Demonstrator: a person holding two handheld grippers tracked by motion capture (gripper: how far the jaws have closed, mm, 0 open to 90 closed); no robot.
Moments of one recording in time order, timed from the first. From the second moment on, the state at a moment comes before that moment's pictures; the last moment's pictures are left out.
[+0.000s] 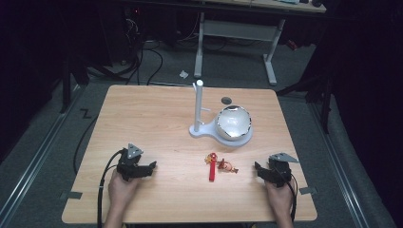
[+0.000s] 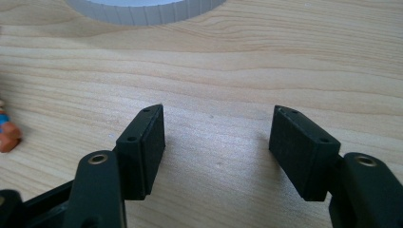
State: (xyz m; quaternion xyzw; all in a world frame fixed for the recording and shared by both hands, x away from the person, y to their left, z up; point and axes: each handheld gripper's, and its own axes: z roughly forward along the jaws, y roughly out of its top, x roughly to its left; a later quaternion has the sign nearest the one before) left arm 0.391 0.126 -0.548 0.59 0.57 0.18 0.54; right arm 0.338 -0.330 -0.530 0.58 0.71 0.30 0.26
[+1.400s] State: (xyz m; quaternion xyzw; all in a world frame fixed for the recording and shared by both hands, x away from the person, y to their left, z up) left arm 0.391 0.126 -0.548 0.59 0.57 0.18 0.54; right arm 0.324 -0.300 -0.517 0.53 0.75 0.35 0.21
